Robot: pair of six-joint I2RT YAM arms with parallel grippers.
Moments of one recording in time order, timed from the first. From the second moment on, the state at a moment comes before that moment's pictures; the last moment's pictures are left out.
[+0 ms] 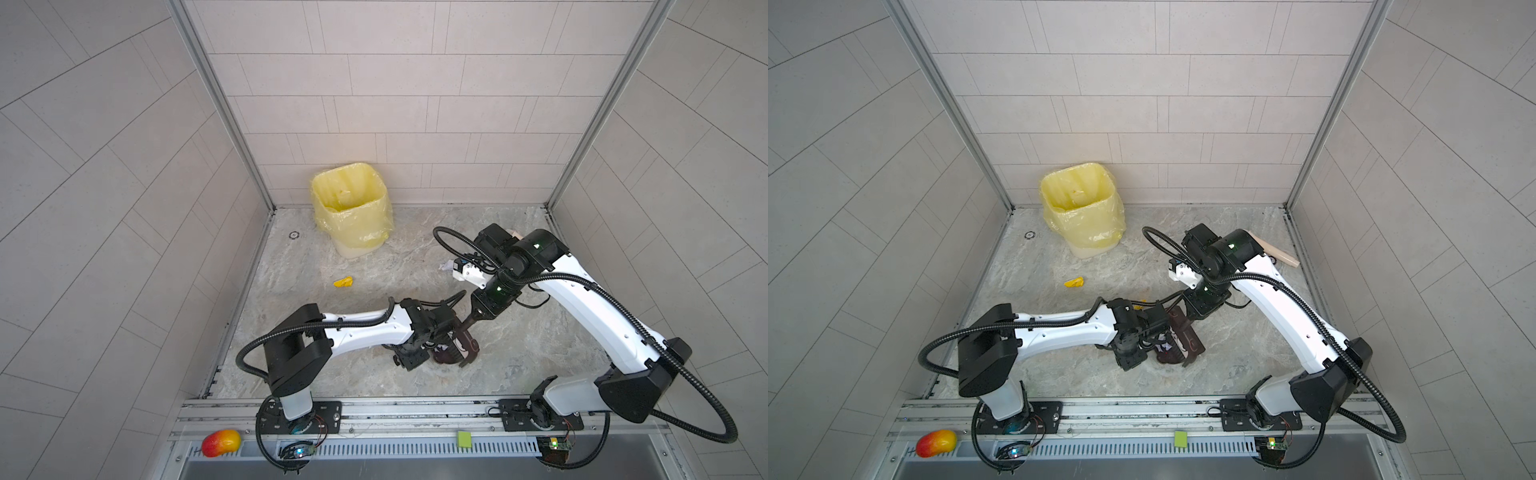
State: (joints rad) left arm -1.14 1.74 1.20 -1.04 -0.07 -0.11; right arm 0.55 1.39 1.57 -1.60 -0.26 -0.04
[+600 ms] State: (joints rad) left arm -1.14 1.68 1.16 -0.99 -0.07 -0.15; right arm 0.30 1.26 1.52 -1.55 -0.06 0.02
